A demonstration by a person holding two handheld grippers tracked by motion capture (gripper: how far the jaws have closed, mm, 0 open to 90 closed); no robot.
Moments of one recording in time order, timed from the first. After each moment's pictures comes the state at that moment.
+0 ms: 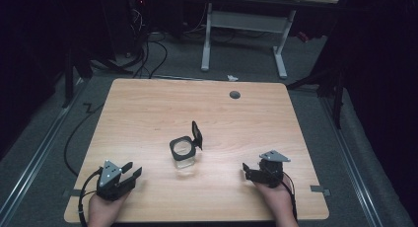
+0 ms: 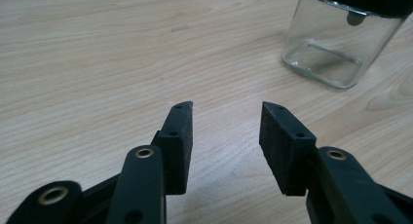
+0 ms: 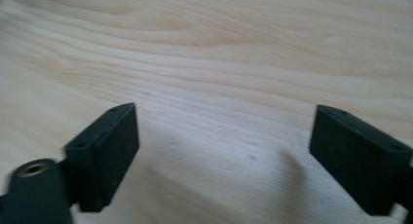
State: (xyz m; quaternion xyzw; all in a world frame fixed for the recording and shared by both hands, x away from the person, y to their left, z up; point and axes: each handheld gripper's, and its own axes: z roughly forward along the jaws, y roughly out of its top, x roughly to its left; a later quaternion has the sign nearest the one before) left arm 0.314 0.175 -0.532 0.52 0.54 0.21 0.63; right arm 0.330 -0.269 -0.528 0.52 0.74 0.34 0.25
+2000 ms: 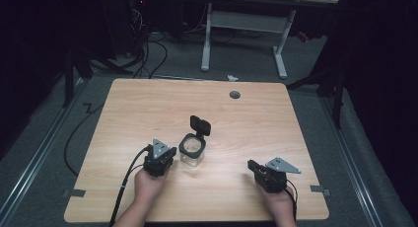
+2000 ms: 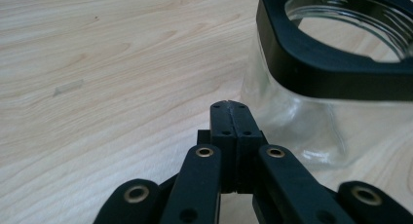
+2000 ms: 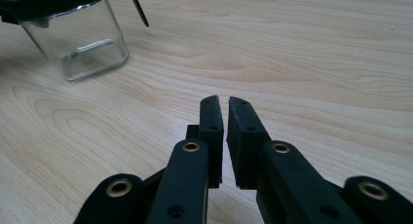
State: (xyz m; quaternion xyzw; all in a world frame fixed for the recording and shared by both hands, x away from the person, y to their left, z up) left arm 0.380 0.055 -0.526 0.55 0.54 0.19 0.61; right arm 0.304 -0.274 -0.519 0.47 0.73 0.44 0.23
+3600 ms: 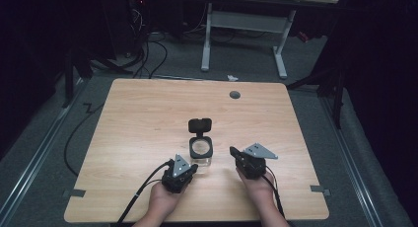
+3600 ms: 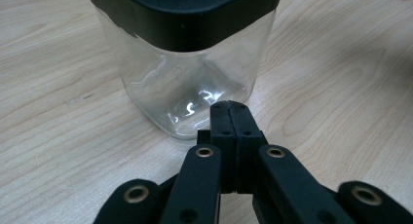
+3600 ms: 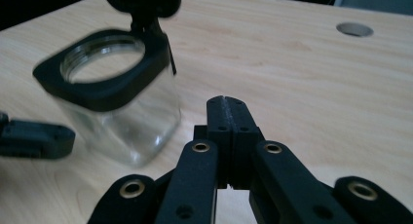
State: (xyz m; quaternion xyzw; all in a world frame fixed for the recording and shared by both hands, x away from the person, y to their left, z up) left arm 0.327 0.008 -0.535 0.60 0.48 0.12 0.63; right arm 0.342 -0.210 -0.492 0.45 0.73 0.45 0.25
